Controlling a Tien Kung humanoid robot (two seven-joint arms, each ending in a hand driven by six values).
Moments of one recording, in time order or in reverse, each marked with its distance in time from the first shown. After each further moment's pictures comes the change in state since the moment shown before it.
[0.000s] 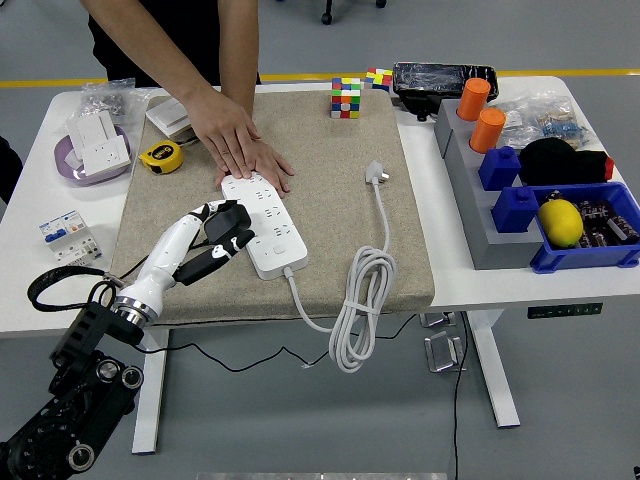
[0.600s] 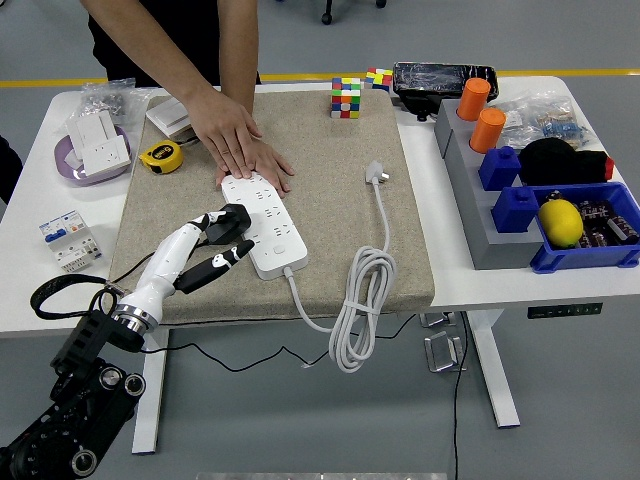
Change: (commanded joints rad) left arm 0.001 0.000 0.002 0.034 0.036 0.009 0.017; right arm -0.008 -0.003 -0.001 0.001 0.031 -0.004 0.034
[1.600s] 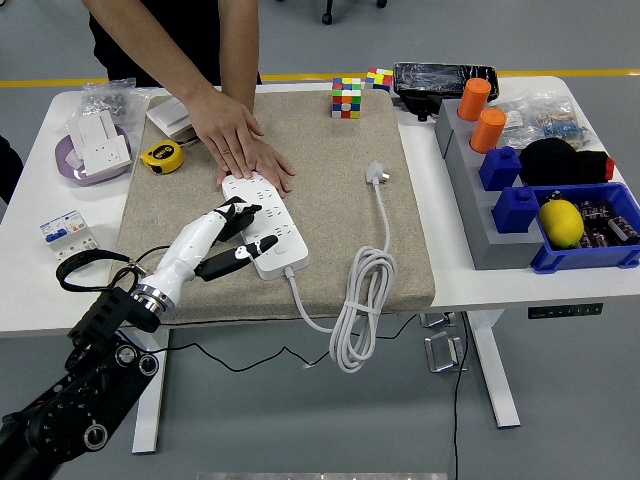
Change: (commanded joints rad) left arm -0.120 0.027 0.106 0.067 -0.004 -0.029 -0.011; right arm 0.000 -0.001 -0.001 -0.001 -0.005 0.008 -0.013
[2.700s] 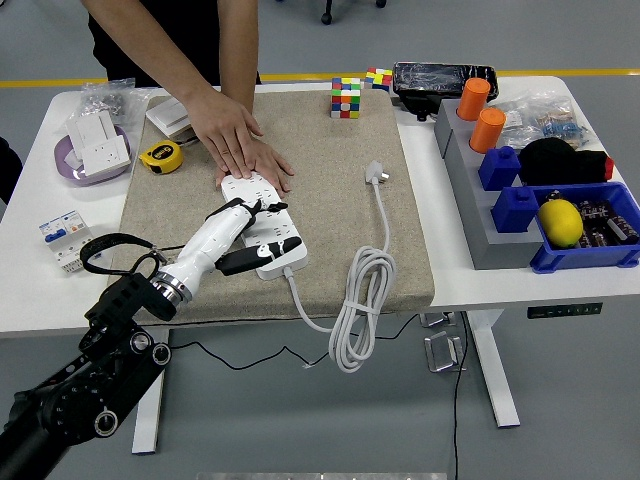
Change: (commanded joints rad) left arm -0.073 0.002 0.062 0.031 0.010 -0.027 -0.003; right arm 0.004 -0.002 0.005 -0.001 0.002 0.002 -0.003
